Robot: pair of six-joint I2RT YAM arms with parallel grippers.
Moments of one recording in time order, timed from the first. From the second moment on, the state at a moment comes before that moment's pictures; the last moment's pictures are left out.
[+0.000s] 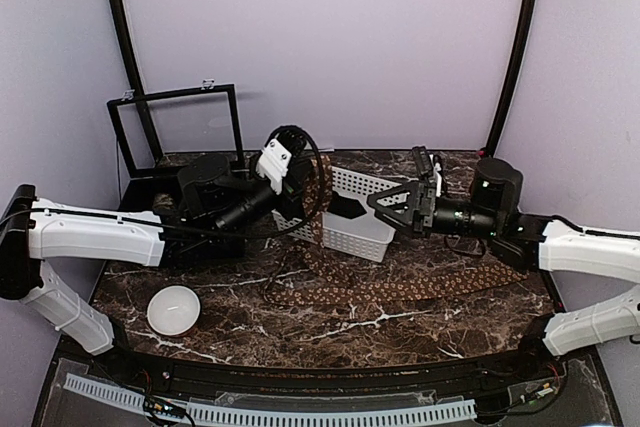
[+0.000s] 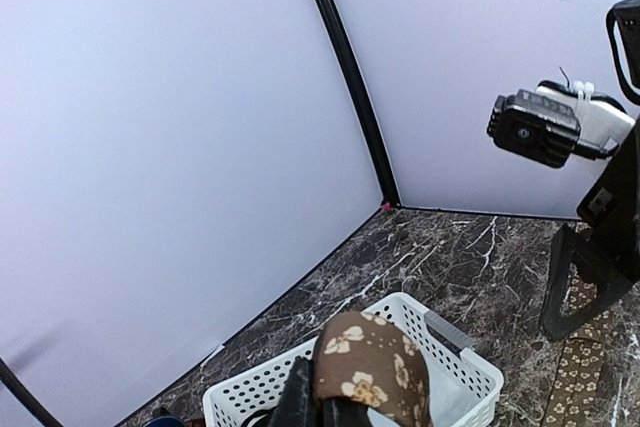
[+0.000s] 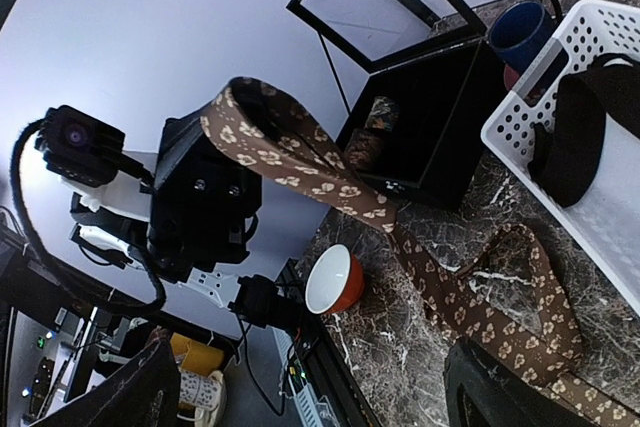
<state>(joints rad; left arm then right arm) -1.01 1.44 0.90 0.63 -0.22 0.35 0.76 1.09 0.65 0.33 -0.51 0.90</state>
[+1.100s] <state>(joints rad) -1.02 1.45 0.90 0.63 -0.24 0.26 0.85 1.49 0.76 0.87 -0.49 0.94</state>
